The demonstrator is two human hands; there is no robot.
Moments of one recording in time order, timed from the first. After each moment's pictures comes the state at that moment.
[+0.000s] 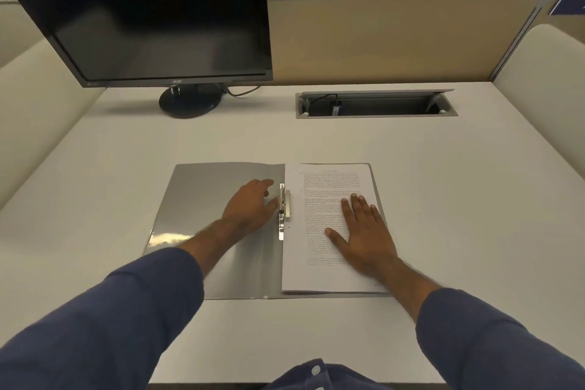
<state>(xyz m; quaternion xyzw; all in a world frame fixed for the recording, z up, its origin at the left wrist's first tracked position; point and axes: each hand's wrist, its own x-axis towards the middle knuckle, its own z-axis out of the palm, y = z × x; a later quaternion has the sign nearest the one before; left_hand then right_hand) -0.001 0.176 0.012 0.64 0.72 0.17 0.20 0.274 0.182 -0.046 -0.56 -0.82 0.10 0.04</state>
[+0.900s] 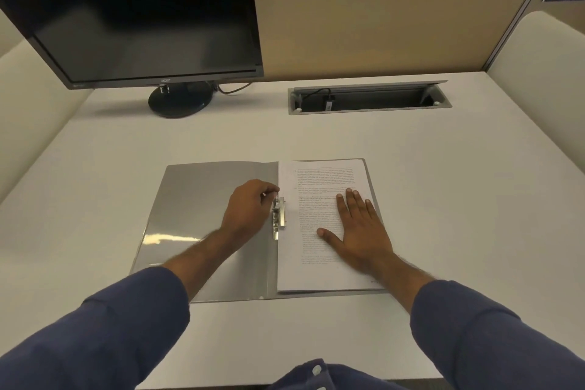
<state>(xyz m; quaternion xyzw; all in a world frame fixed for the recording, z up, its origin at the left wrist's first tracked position) 0.016 0.169 0.015 0.64 0.68 0.32 0.16 0.274 0.181 -0.044 -0.56 -0.82 0.11 0.04</state>
